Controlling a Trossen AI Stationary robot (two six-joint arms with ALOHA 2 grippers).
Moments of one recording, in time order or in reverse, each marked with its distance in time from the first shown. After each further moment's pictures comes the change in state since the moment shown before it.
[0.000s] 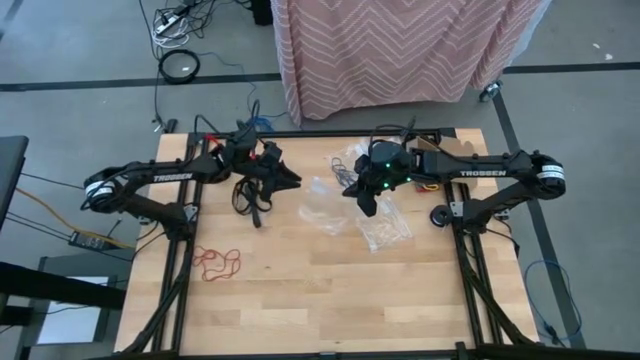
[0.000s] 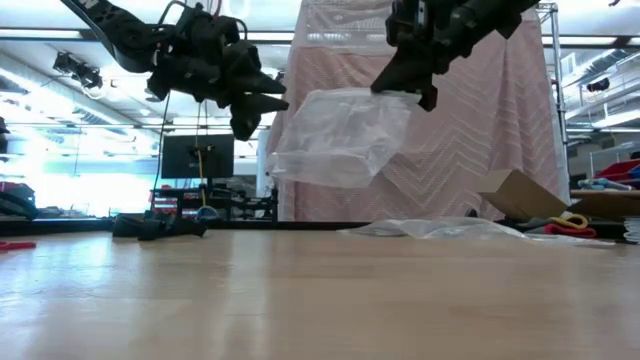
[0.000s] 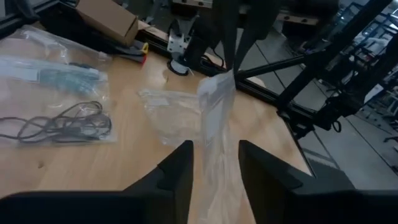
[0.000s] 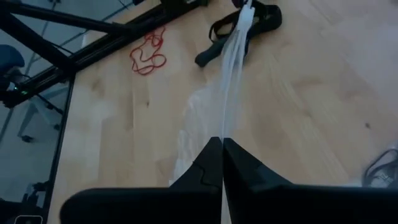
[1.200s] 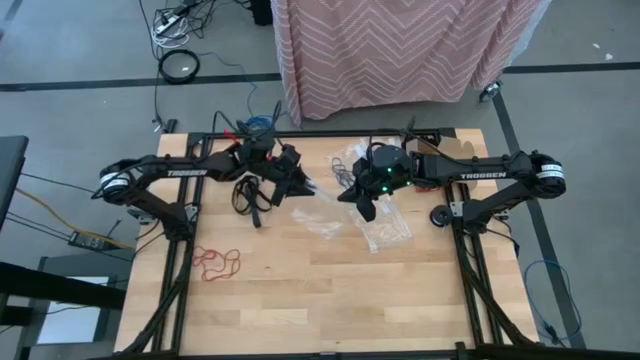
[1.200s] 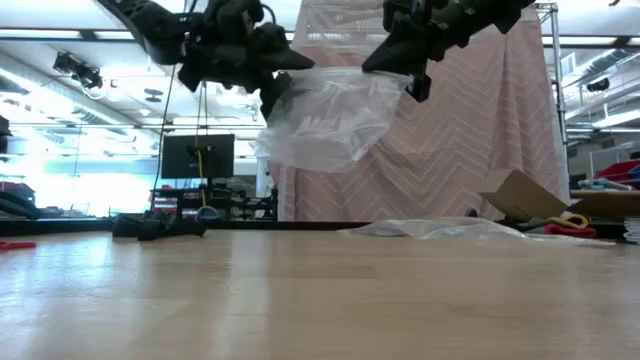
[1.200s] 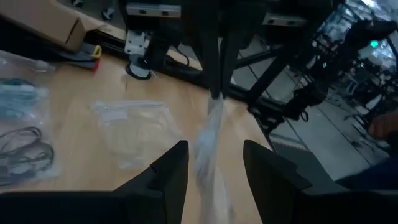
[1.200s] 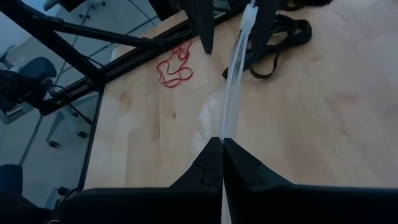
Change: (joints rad) left arm -0.101 0.139 0.172 -0.019 0.055 -0.005; right arm 0.052 0.001 0.000 0.084 -0.022 0.052
